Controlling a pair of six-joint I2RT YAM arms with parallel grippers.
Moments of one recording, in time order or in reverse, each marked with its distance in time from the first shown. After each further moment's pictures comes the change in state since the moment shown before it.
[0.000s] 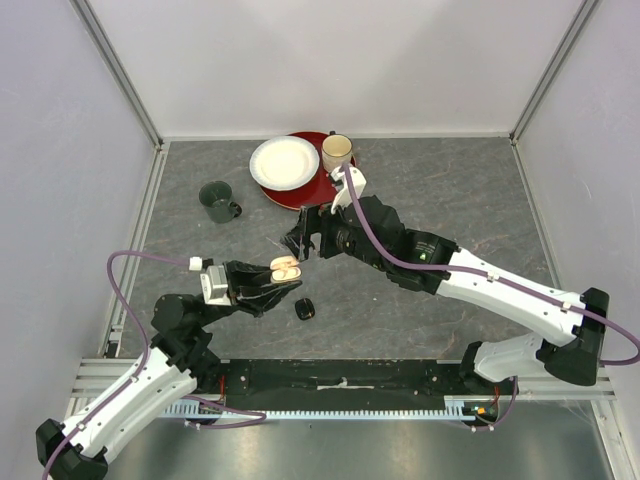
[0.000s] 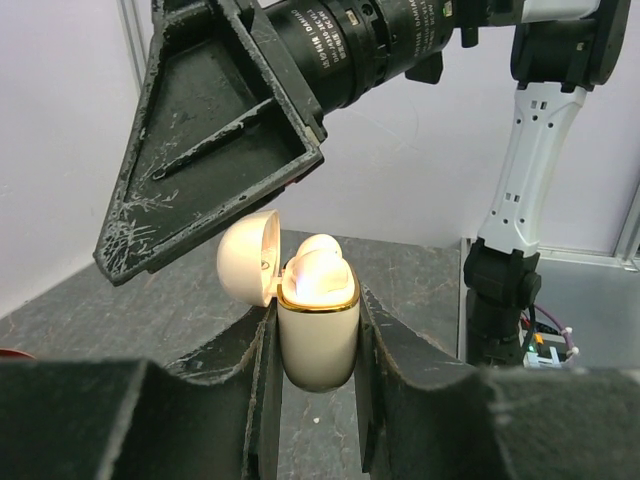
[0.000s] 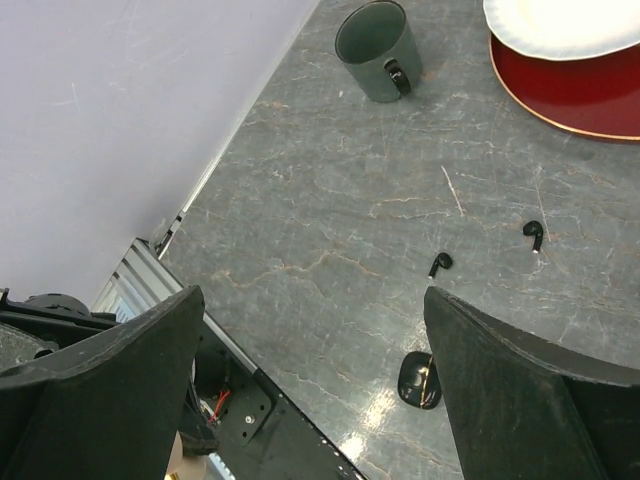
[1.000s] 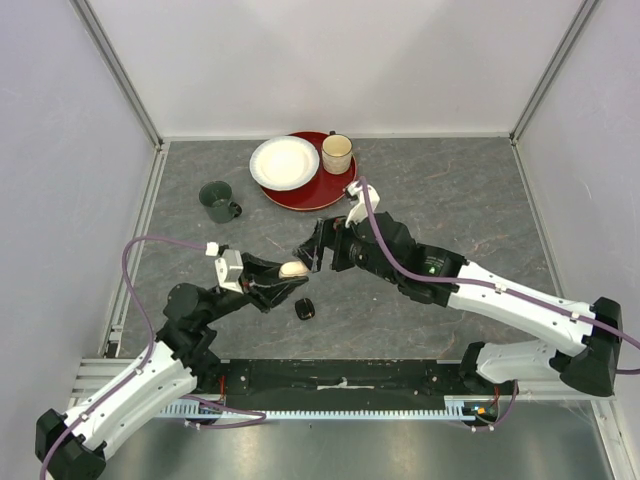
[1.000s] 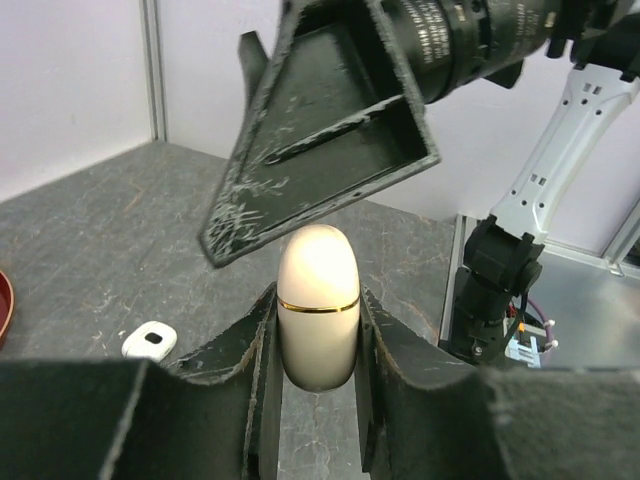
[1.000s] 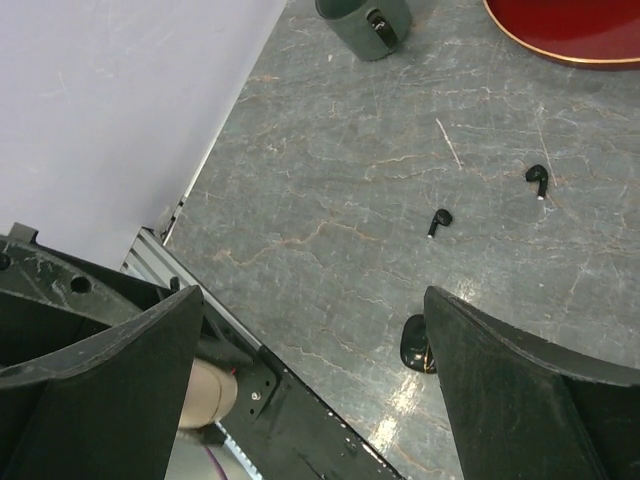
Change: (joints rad) left arm -0.001 0.073 0.003 -0.073 -0.045 -0.063; right arm -0.010 -0.084 -0.183 0.063 -0.042 0.092
